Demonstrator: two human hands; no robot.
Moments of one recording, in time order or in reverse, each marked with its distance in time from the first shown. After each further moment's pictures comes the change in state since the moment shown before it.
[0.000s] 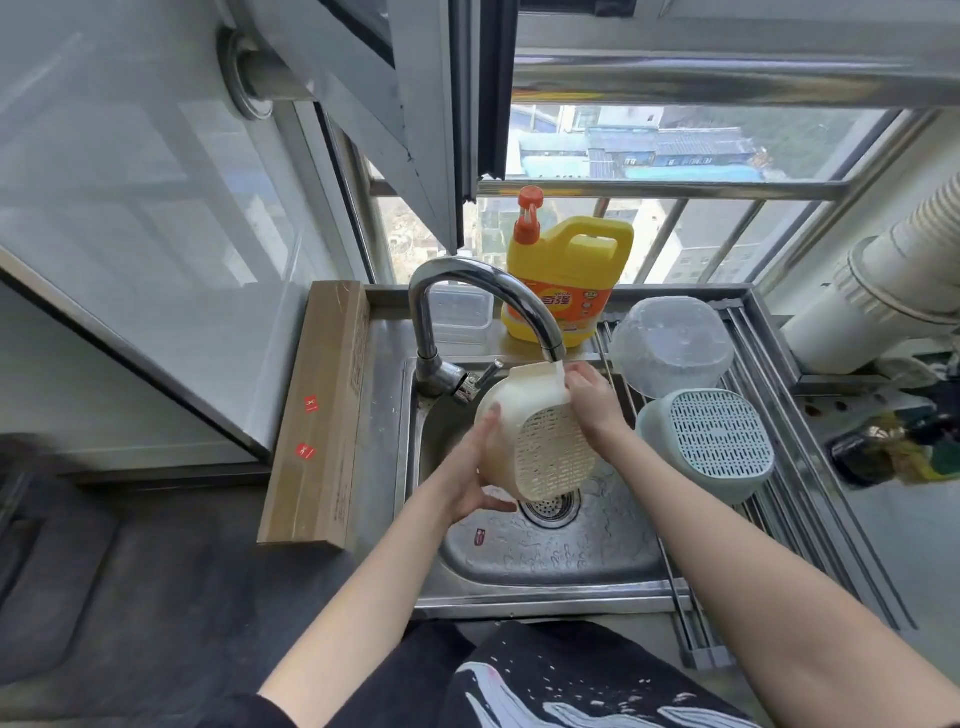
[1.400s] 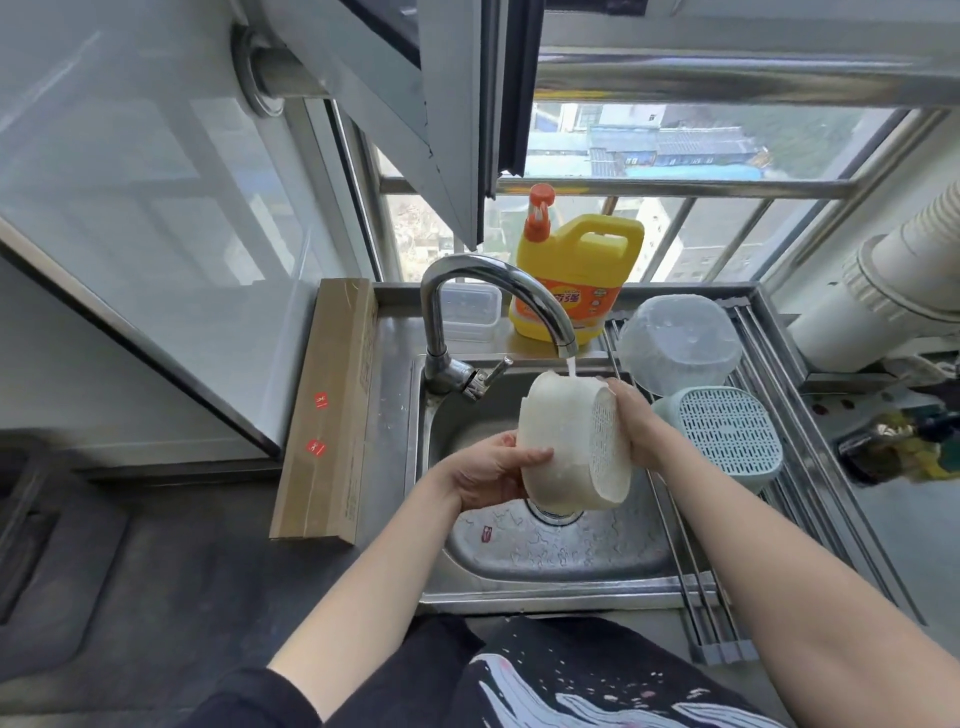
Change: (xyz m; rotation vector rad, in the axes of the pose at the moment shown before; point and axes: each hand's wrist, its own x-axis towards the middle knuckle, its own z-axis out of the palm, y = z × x) left_hand -0.004 0.009 0.002 0.035 -0.495 0.007; right_hand -0.004 0.013 -0.031 0.194 -0.159 0.271
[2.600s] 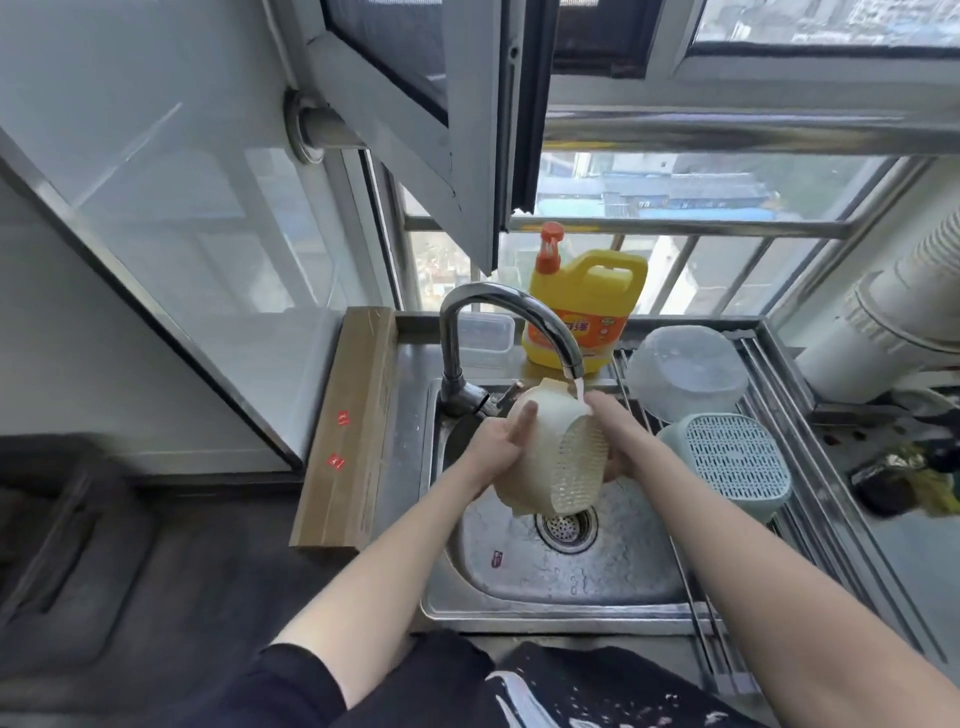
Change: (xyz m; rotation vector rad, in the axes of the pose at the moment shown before) left_hand 0.003 0.025 0.012 0.612 0.705 0.219; right_hand -0.006 -0.023 0.026 -0.054 -0.086 0.213
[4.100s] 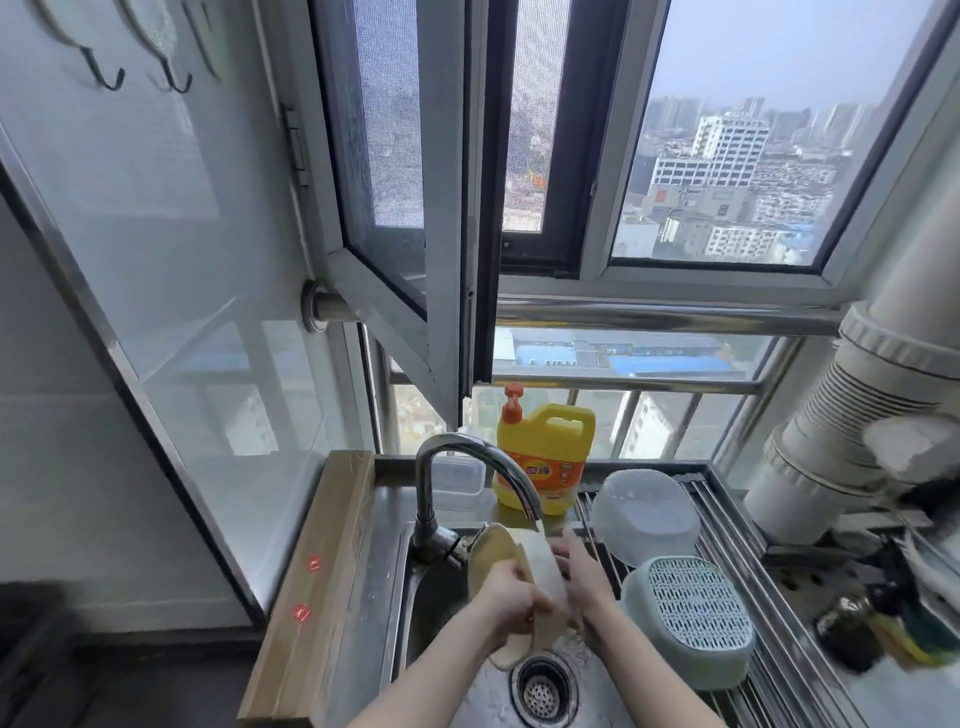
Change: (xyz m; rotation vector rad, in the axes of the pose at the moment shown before) left_hand -0.015 0.028 0.044 -0.192 -0.145 -0.107; right_hand -0.009 0.020 0.005 0.195 0.152 -0.303
